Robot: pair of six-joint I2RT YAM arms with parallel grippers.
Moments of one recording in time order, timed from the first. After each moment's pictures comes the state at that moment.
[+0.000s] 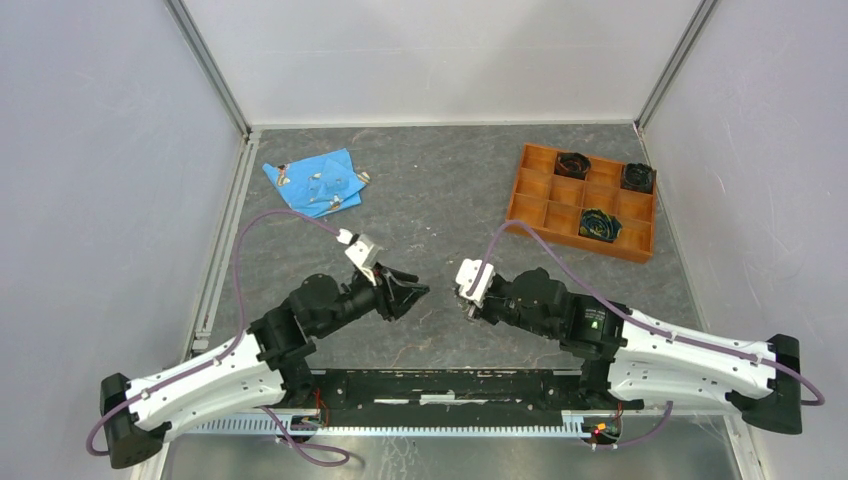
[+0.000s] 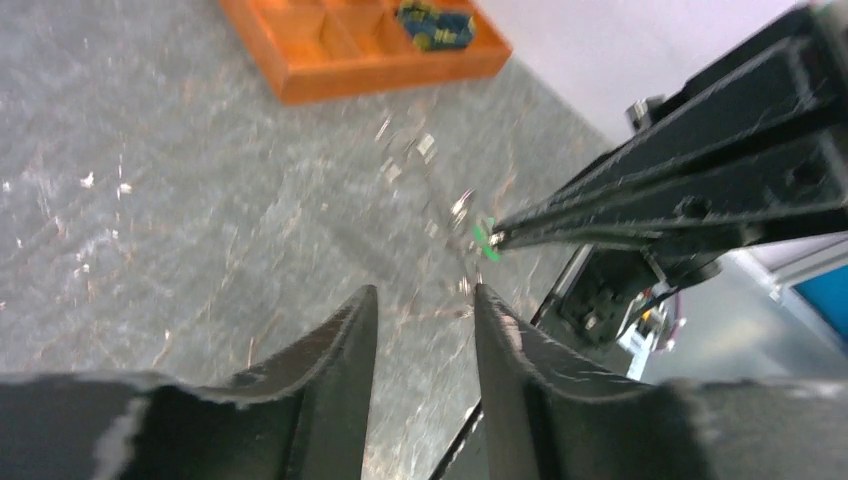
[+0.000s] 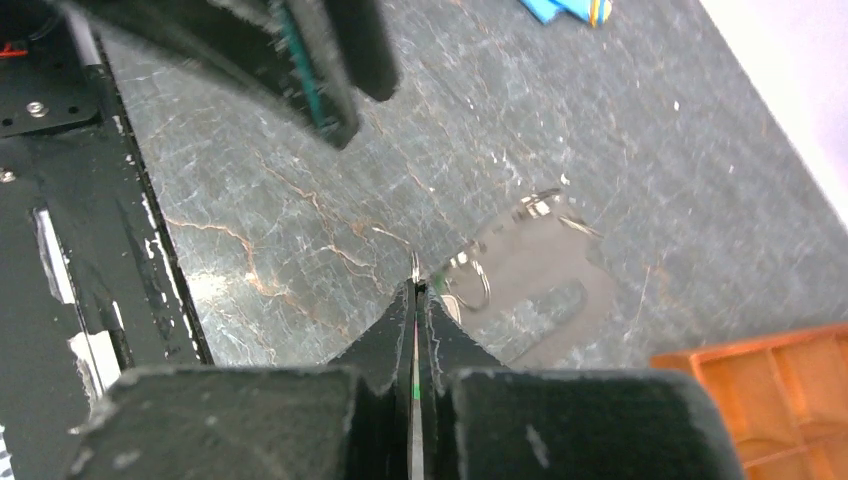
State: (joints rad) left arm -1.02 0.66 0.49 0.02 -0.06 -0.43; right arm 1.20 0.85 0.69 -0.19 0.18 -0.18
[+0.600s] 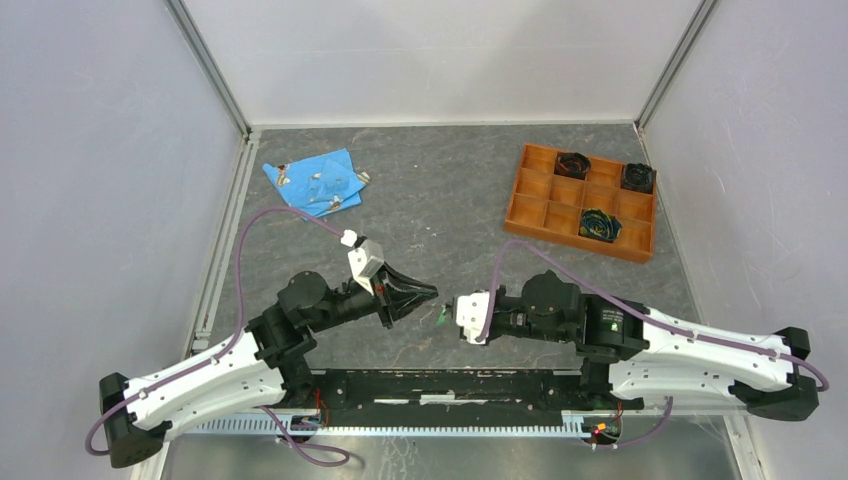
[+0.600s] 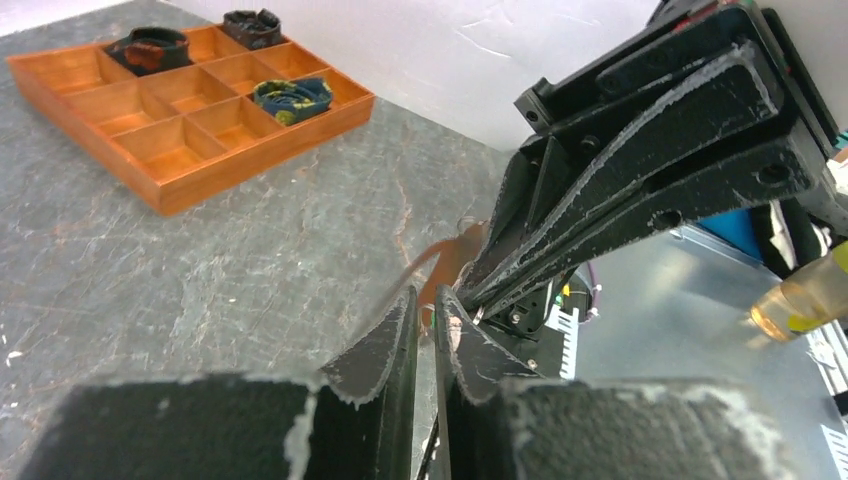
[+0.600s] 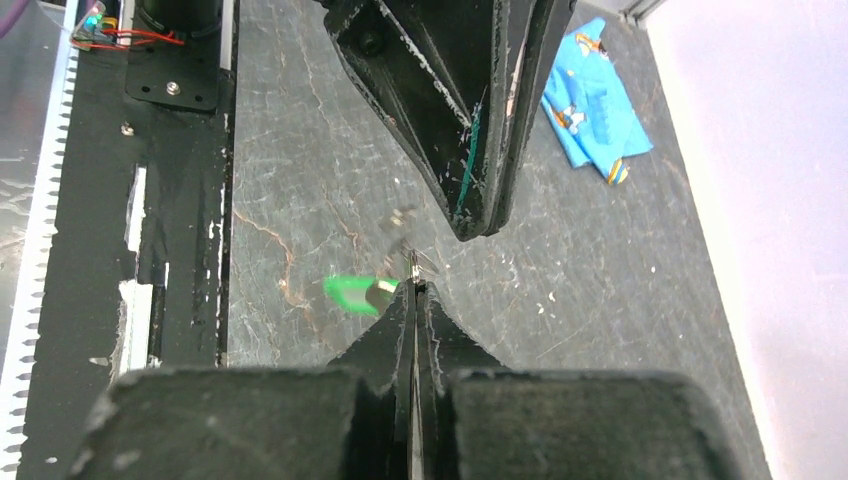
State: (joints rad) left arm -1.02 0.64 0.53 0.18 0.20 -0.31; right arm 1.32 0.85 0.86 -0.33 0.03 -0.48
